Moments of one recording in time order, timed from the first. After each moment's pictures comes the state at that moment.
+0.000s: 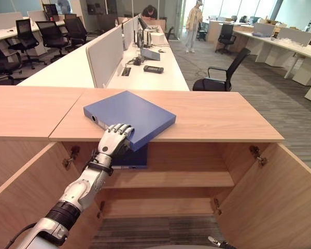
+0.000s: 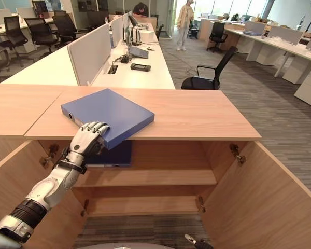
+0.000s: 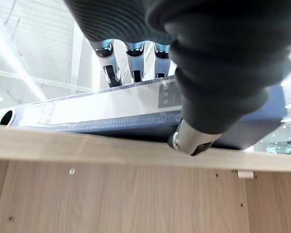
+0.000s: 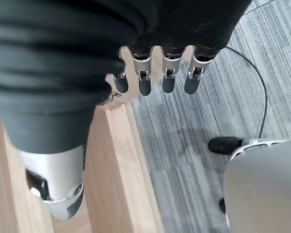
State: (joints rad) left arm -0.26 0.62 -0.43 0.28 0.87 -0.08 0.49; right arm 0.03 -0.18 0.15 1.30 0.45 -0.05 -0.06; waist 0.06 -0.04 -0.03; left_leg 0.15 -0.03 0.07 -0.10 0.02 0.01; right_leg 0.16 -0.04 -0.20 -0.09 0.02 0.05
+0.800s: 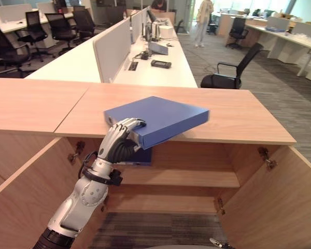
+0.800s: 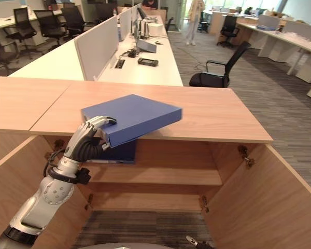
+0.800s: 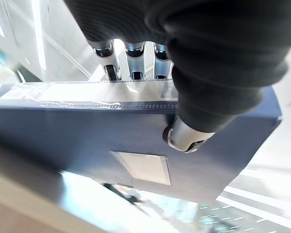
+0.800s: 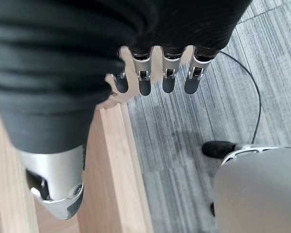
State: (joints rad) left arm 0.03 0.60 -0.21 -0.40 0.29 -0.23 0.16; right arm 0.04 -0.19 0.14 1.30 0.45 -0.05 -0.07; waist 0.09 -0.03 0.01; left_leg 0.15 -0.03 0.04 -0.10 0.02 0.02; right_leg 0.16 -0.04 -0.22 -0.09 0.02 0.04
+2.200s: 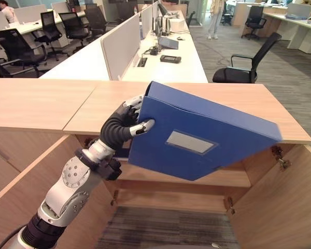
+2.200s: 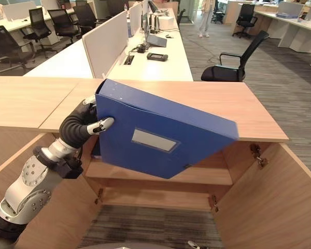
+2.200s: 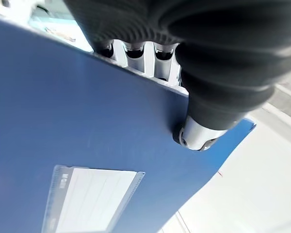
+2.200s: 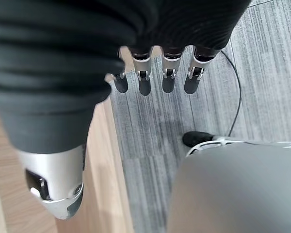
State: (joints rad) left arm -0.21 0.70 -0.29 -0.53 -0.76 -0.11 -0.12; right arm 0.02 -0.22 0.17 1.34 0.44 -0.01 0.01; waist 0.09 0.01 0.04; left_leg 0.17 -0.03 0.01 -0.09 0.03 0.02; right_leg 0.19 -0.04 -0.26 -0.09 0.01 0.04
